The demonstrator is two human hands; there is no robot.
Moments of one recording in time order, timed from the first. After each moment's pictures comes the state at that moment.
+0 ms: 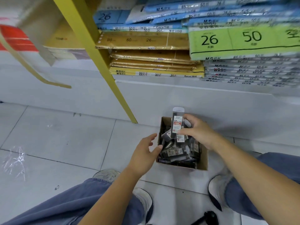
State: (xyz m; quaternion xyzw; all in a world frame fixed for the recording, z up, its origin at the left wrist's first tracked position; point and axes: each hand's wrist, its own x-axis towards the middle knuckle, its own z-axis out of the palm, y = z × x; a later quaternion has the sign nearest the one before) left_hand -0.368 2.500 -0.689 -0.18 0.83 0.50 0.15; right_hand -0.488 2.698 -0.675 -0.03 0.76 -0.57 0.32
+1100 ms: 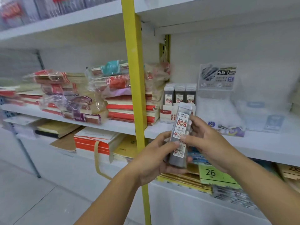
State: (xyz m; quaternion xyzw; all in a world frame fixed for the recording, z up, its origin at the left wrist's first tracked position) left_hand -0.439 2.466 -0.351 0.06 0.60 0.80 0.06; right_hand -0.516 2.630 -0.332 -0.34 0.63 -0.68 0.12
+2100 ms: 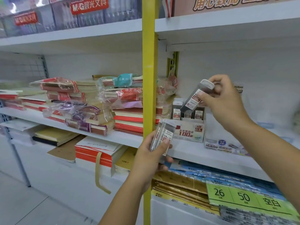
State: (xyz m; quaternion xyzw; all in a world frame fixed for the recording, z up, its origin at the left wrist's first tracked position) left_hand -0.448 2.434 -0.343 0.00 0.64 0.75 -0.16; right_hand -0.563 2.601 -0.222 -0.31 0.70 -0.59 -0.24
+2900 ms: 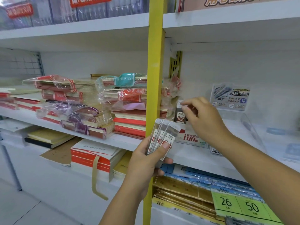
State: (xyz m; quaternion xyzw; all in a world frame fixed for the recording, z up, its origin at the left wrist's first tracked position) left_hand -0.449 2.416 -0.343 0.00 0.61 0.77 -0.18; right_hand -0.571 2.559 -0.254 -0.34 0.82 -0.35 -0.29
